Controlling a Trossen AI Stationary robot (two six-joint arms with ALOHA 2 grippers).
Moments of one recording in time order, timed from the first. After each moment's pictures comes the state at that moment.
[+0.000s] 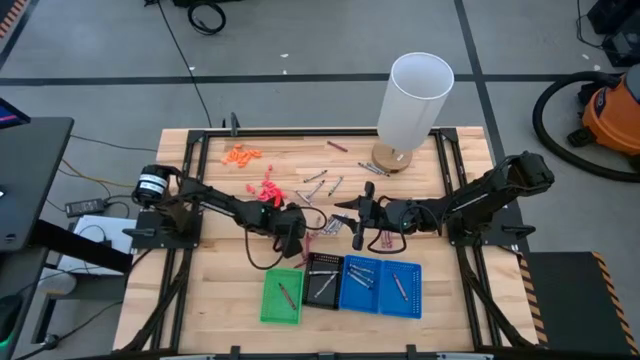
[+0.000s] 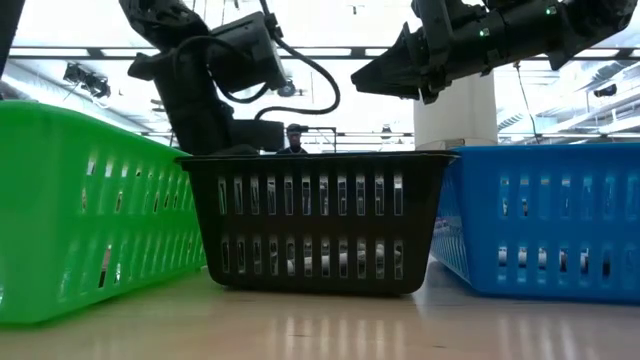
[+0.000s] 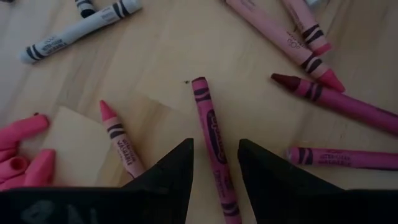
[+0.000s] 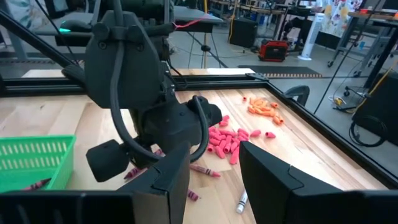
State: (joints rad) left arm -0.11 1.76 0.91 -0.35 -0.30 -0.44; right arm 0.20 1.46 0.60 0.68 0.47 0.00
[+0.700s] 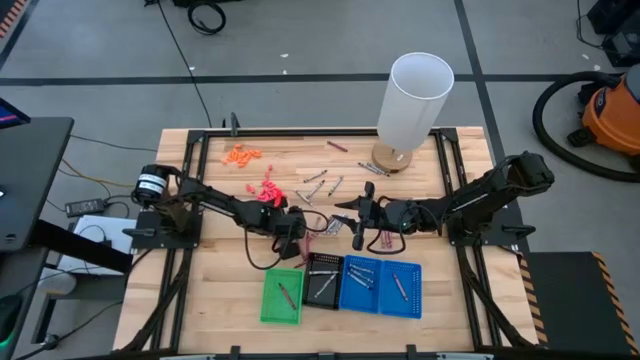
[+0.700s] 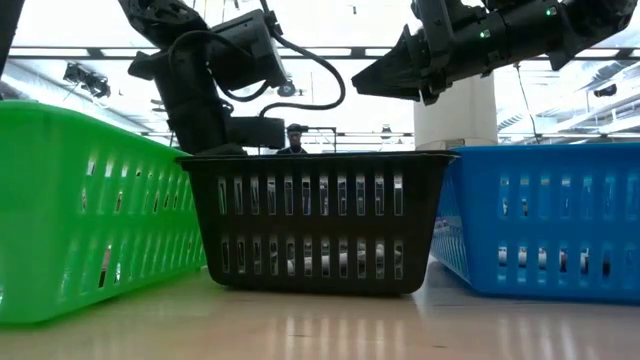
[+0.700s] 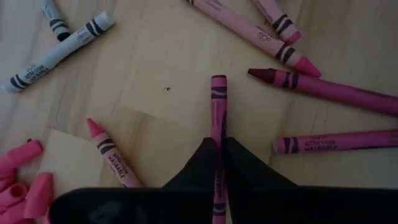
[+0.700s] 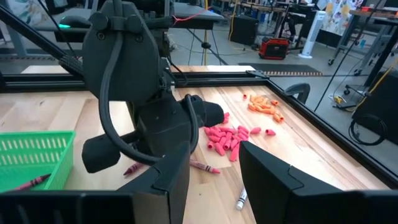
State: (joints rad) left arm -0.11 1.75 0.91 -0.36 -0.27 -0.30; right arm 0.20 1.46 0.60 0.66 0.47 0.00
